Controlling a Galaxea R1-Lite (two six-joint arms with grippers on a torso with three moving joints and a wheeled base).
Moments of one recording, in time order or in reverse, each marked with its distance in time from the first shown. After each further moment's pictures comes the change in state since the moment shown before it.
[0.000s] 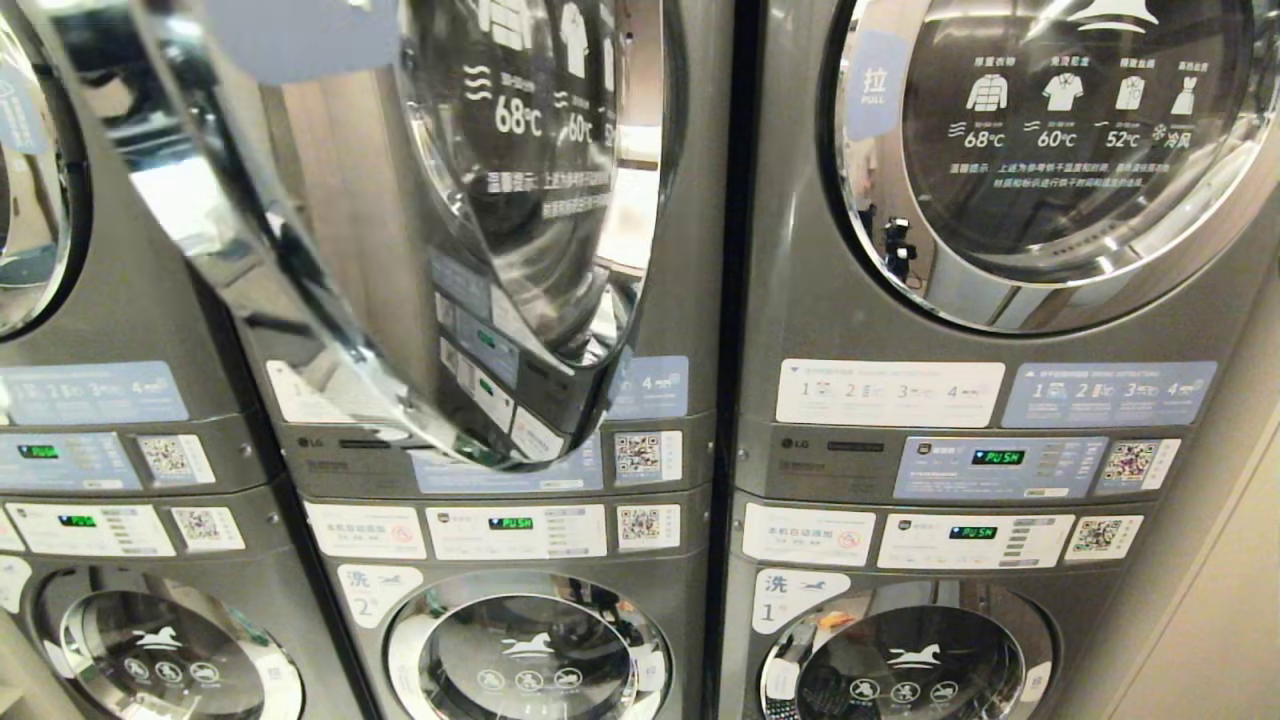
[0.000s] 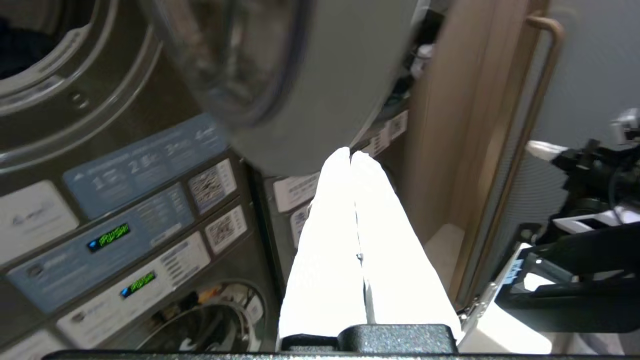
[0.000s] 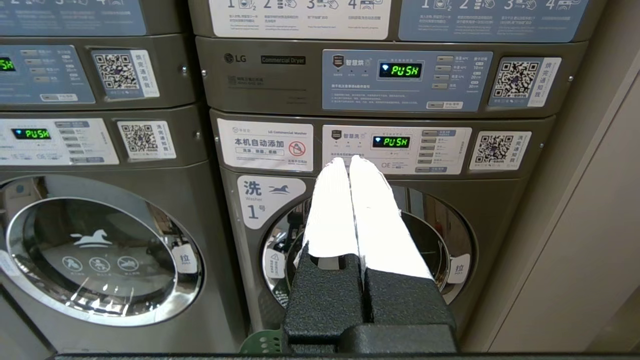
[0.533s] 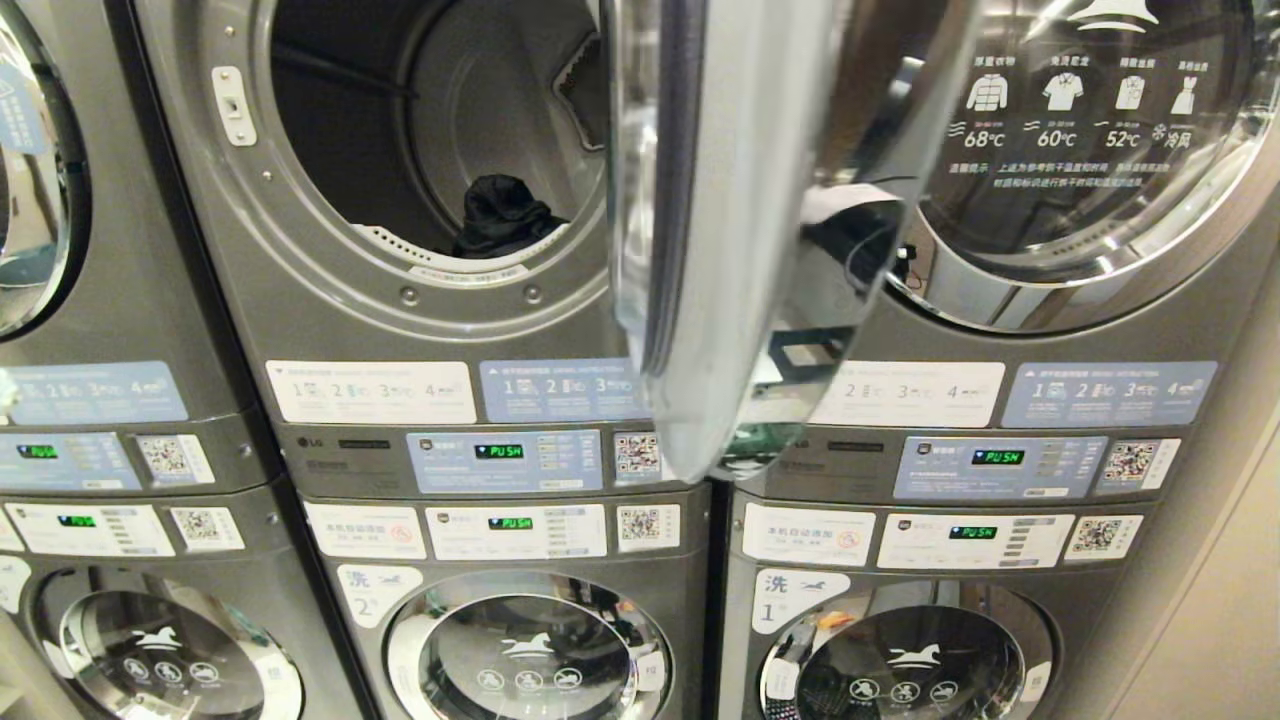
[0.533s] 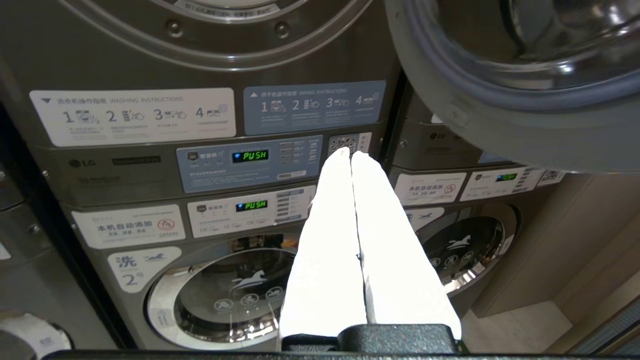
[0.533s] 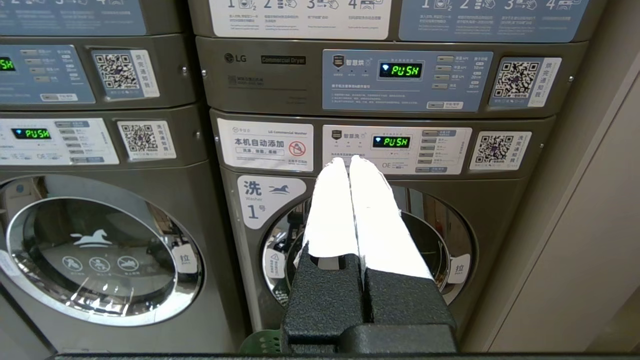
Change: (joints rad) left arm 0.014 -0.018 0.062 0.011 0.495 -0.108; right arm 0.000 0.000 0.000 0.000 0.000 0.000
